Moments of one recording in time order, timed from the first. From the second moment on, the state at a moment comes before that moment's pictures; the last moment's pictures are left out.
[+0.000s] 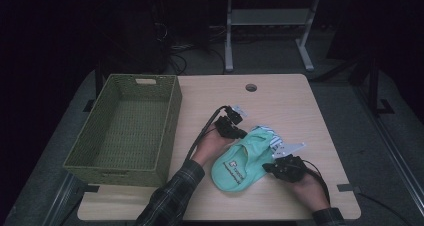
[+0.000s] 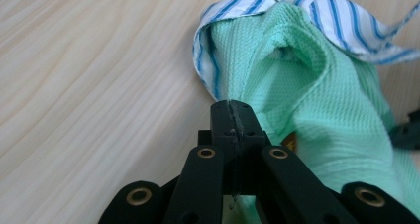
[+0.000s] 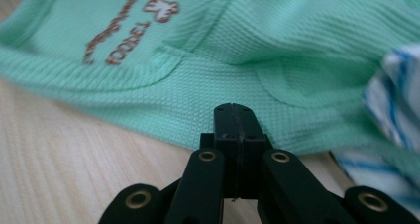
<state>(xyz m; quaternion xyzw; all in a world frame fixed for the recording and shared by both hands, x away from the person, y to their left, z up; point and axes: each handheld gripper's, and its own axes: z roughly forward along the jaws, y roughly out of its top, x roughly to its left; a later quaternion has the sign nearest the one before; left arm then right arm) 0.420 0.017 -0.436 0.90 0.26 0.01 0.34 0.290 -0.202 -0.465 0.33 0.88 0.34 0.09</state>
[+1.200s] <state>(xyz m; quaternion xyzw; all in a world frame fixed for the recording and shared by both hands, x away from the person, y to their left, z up) 0.337 0.062 -0.438 0.90 0.26 -0.02 0.35 0.294 -0.210 -0.454 0.34 0.86 0.38 0.09</state>
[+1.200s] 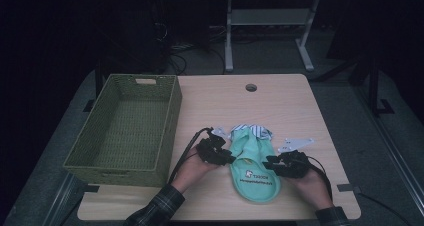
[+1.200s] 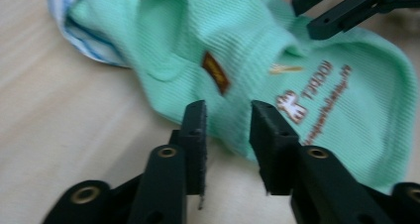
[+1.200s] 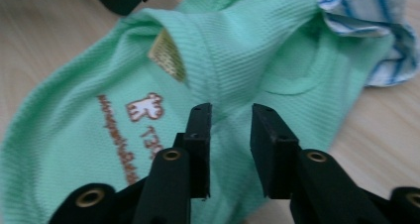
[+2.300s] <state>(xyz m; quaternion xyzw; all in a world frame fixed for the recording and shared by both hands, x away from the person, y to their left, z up) 0.319 0.033 -0.453 0.92 0.25 -0.02 0.31 0.297 -0.201 -0.462 0.34 0.87 0.34 0.10</state>
